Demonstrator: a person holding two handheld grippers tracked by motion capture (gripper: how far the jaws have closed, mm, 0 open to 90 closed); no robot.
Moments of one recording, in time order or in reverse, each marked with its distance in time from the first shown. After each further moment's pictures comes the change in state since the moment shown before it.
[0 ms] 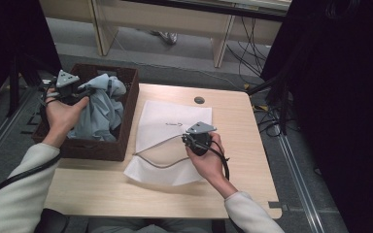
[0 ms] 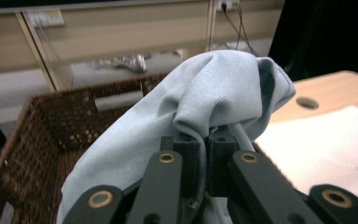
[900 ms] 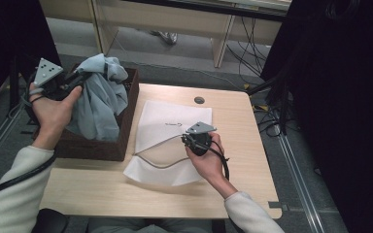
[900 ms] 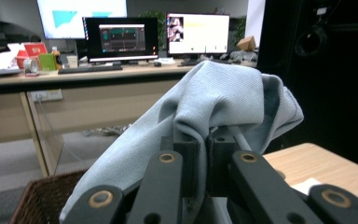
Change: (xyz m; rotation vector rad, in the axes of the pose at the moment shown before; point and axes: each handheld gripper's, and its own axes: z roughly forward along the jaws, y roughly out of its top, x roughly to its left) left arm -0.021 0.040 -0.051 -0.292 -0.058 -0.005; right arm 0.002 0.000 -0.001 0.005 0.000 0.023
